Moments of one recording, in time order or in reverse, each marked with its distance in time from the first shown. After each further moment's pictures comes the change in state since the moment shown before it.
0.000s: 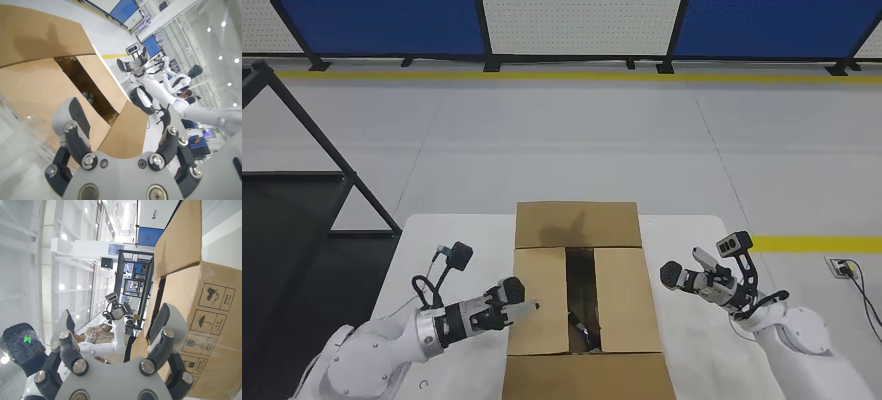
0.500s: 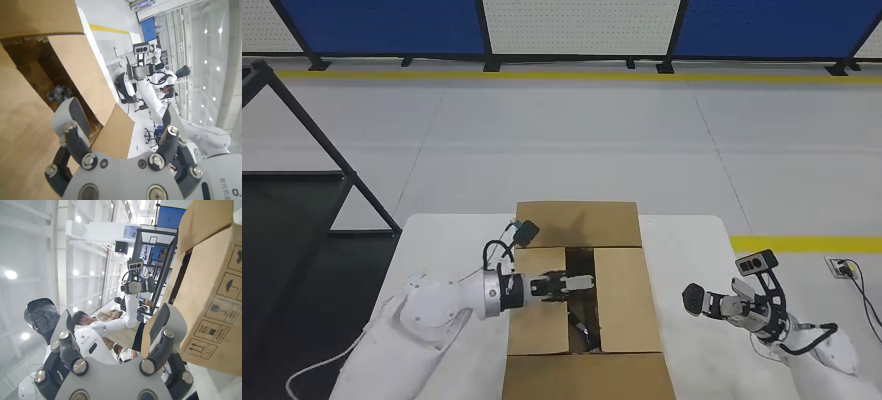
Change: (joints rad) left arm -0.401 -0.092 0.393 0.283 -0.098 0.236 -0.041; right arm -0.078 0.021 0.136 0.038 0.132 -0.013 0.339
